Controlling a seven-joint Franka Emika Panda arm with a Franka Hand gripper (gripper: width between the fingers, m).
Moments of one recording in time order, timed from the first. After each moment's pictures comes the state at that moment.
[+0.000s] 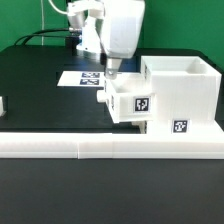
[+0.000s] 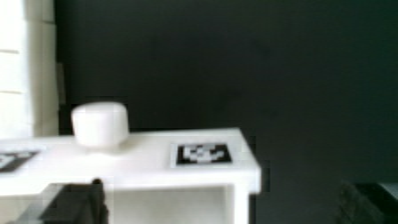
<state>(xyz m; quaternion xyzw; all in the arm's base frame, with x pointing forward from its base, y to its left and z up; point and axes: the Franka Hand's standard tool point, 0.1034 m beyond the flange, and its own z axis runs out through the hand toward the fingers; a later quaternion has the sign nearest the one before) 0.565 -0.024 0.100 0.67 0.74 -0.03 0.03</state>
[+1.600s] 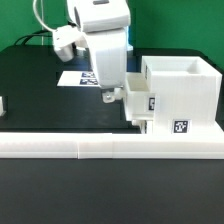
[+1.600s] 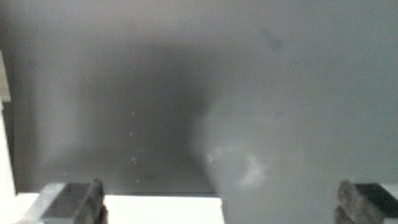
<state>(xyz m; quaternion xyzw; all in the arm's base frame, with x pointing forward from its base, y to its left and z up) 0.566 -0.016 0.063 0.66 0.75 0.01 -0.07</state>
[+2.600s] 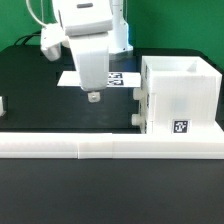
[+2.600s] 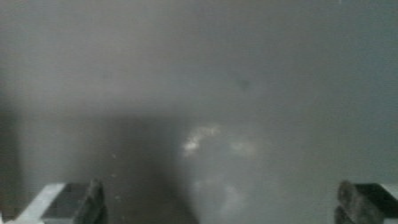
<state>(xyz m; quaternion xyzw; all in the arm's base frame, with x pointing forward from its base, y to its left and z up) 0.566 -0.054 0.070 0.66 0.75 -0.02 -0.08</state>
